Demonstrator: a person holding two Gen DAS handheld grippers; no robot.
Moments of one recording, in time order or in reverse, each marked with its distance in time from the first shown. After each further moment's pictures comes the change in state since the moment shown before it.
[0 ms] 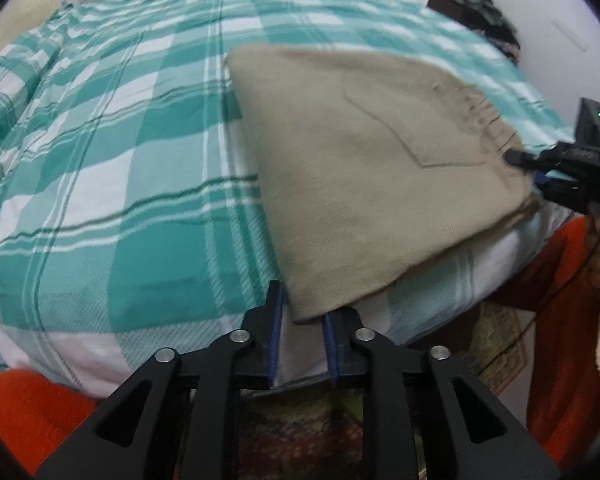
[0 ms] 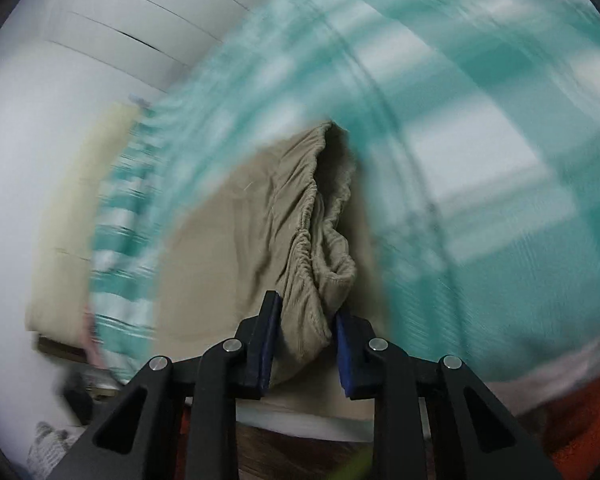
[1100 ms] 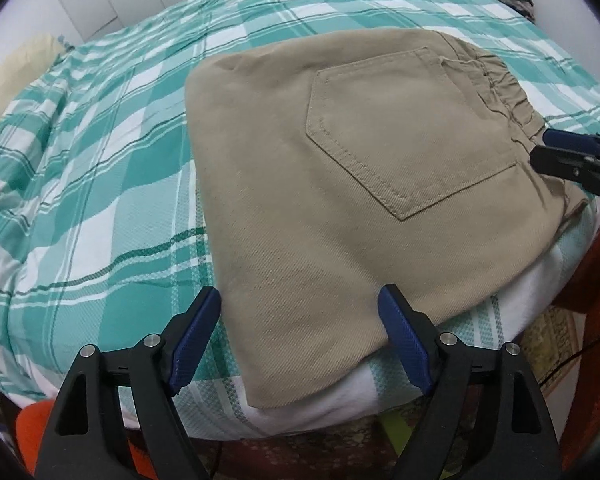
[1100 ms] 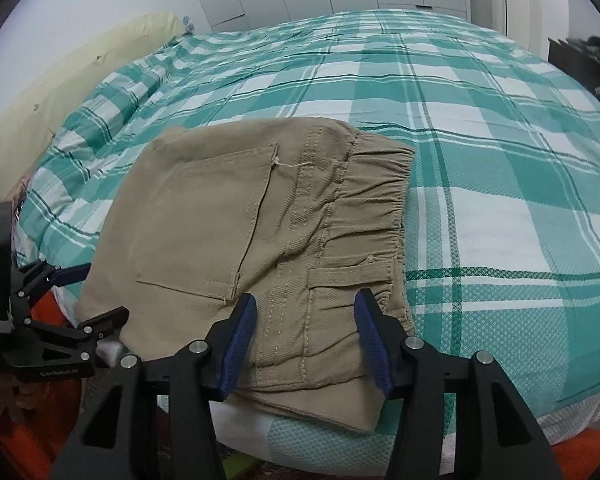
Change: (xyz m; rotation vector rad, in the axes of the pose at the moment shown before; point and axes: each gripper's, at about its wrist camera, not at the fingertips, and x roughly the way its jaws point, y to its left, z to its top) left arm 0.041 -0.051 0.028 0.119 0.006 0.207; right arm 0.006 0.068 -0.027 -0.549 -0.069 -0.244
